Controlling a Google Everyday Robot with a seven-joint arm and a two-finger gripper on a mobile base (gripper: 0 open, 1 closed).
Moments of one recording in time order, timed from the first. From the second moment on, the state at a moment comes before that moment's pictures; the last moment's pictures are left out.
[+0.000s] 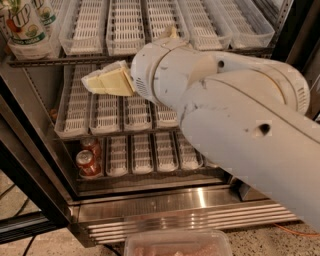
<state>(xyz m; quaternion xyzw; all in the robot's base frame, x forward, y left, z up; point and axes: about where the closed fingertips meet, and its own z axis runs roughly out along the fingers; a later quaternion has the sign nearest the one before) 0.522 0.047 1.038 -0.31 0.70 0.09 0.64</state>
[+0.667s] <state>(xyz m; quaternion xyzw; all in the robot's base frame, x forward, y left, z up) 0.511 0.078 1.037 -0.31 0.69 0.12 0.64</state>
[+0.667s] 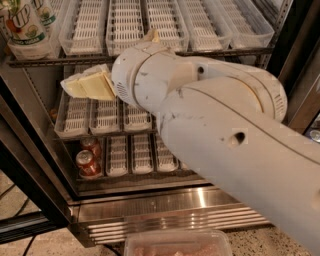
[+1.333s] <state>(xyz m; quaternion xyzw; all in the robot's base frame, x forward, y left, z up) 0.477 0.123 1.057 -0.29 0.68 0.17 0.66</state>
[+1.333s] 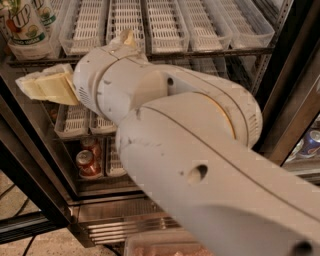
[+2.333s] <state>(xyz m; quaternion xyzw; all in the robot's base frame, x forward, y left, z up) 0.472 0.142 1.066 -0.28 0.68 0.20 0.65</state>
